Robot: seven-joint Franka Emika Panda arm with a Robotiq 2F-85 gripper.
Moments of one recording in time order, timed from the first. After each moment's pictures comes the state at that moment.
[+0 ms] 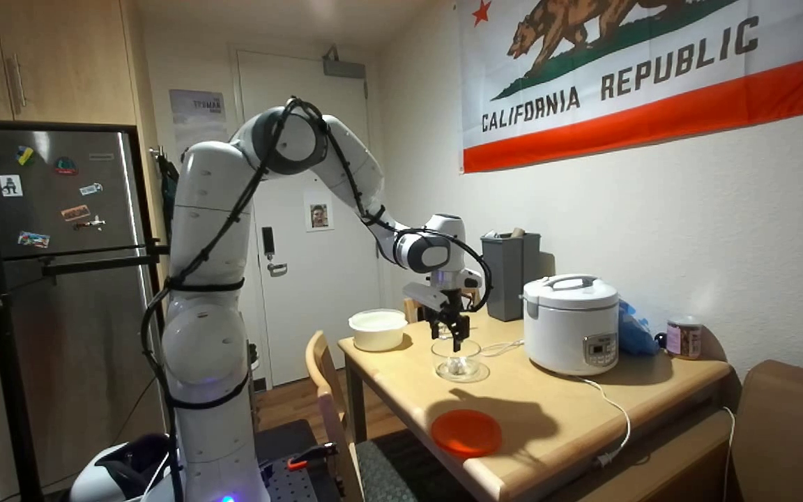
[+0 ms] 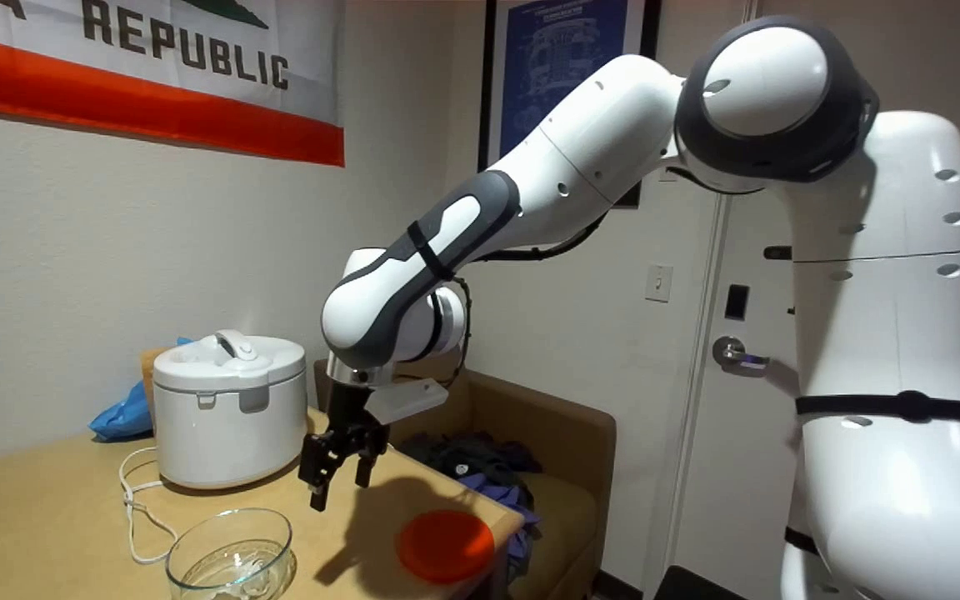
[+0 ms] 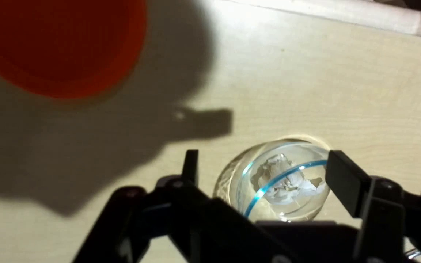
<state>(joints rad) 0.05 0.18 0.12 -2.22 0.17 2.46 -0.12</state>
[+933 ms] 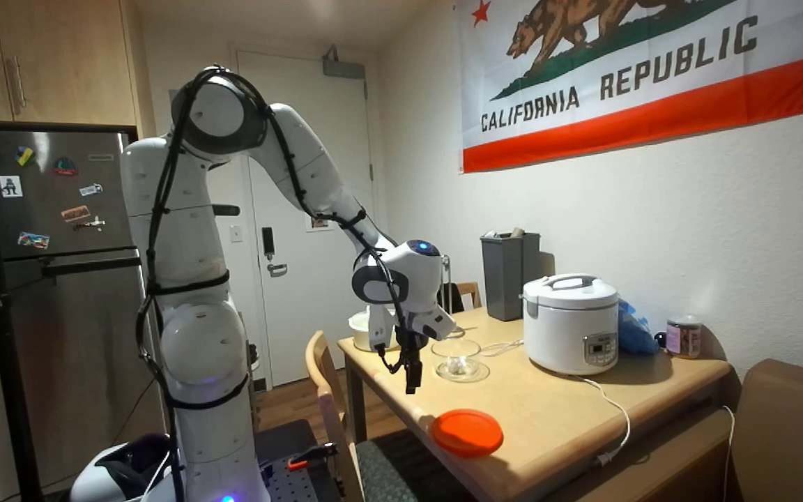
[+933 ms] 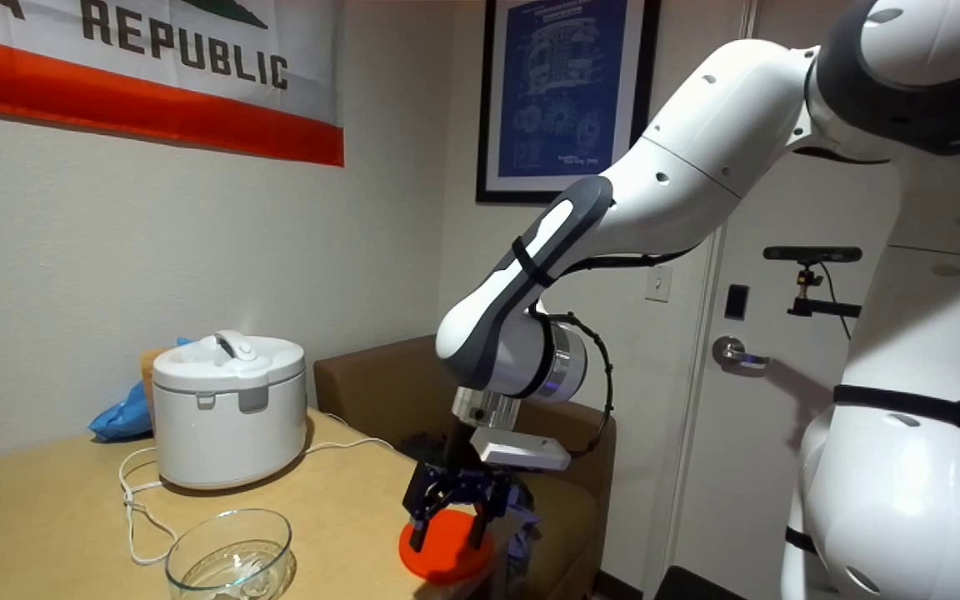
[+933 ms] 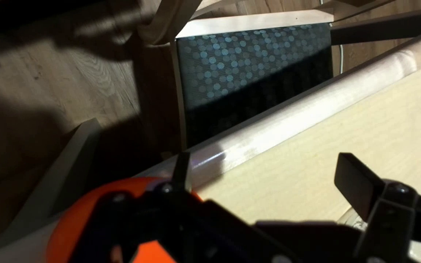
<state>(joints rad) 0.04 -0.11 0.01 -2.71 0.63 2.55 -0.14</state>
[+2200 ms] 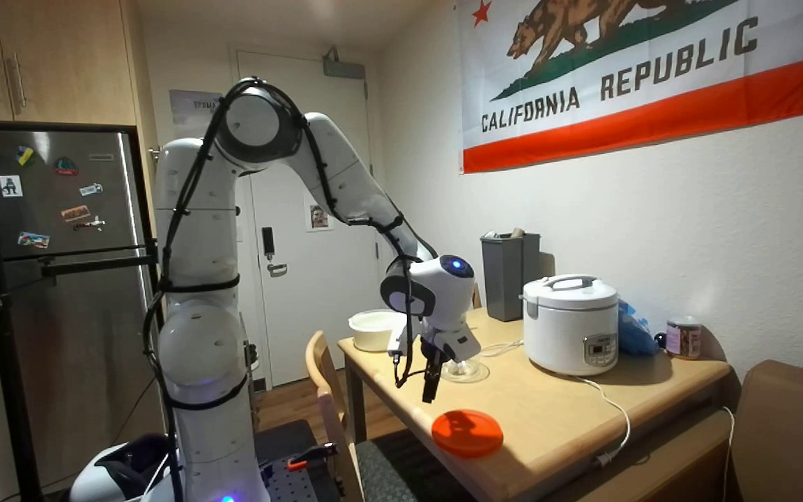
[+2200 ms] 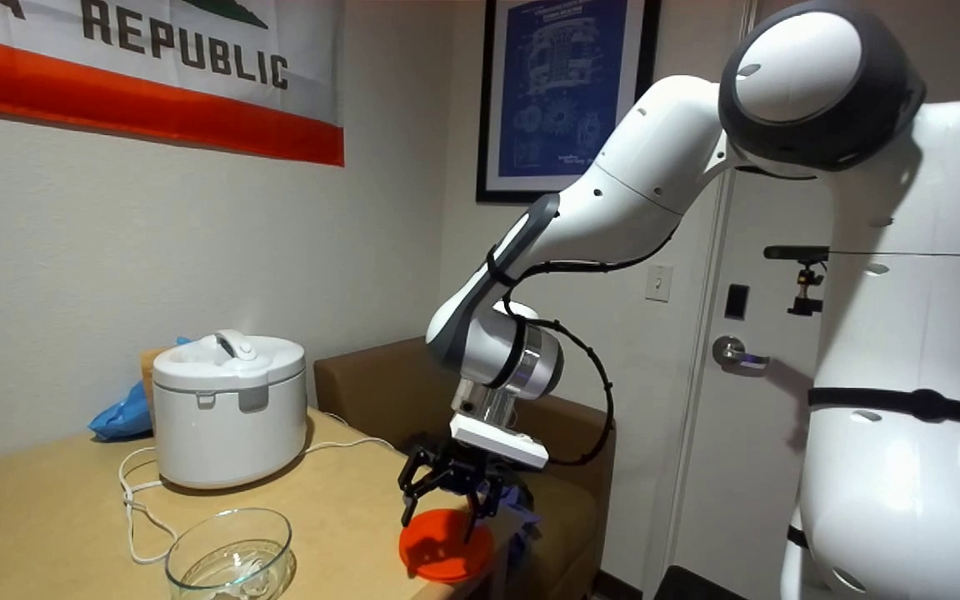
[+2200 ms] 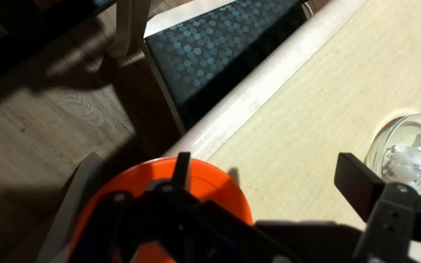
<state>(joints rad) -0.03 0.06 -0.04 -2.56 0.79 2.49 -0.08</state>
